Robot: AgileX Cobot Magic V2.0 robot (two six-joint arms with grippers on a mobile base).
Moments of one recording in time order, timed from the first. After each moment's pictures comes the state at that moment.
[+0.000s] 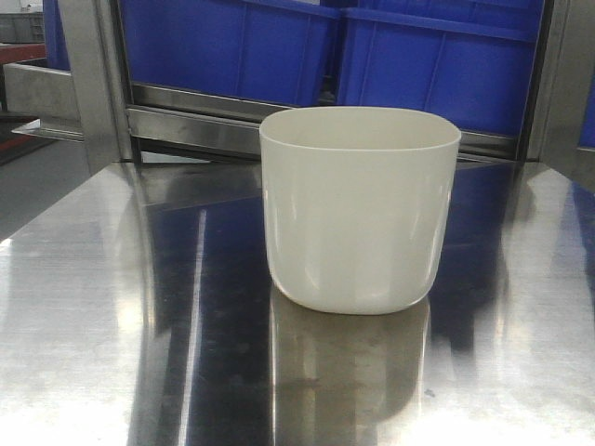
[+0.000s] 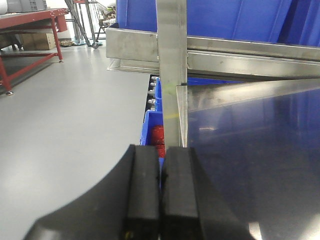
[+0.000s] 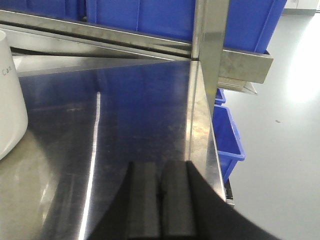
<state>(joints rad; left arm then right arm) -0.08 -0.01 0.01 0.00 0.16 0.04 0.01 -0.01 0.03 0.08 0.20 -0.04</state>
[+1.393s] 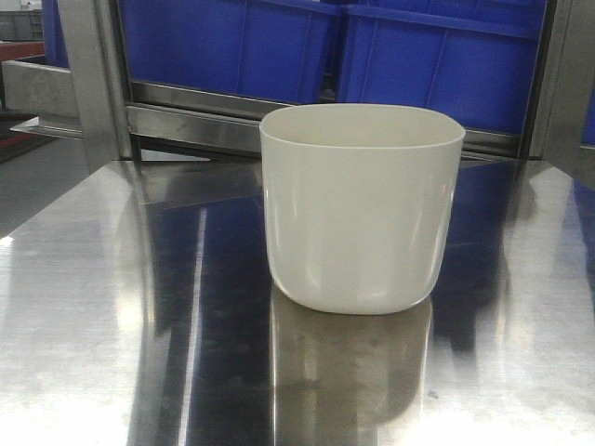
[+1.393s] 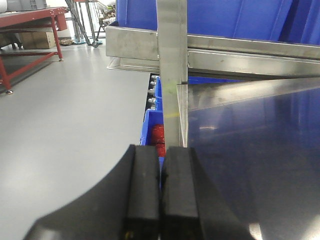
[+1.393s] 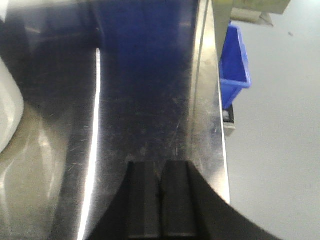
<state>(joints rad) -0.08 -0.01 0.01 0.00 0.16 0.04 0.01 0.57 -0.39 0.05 0.44 0.01</state>
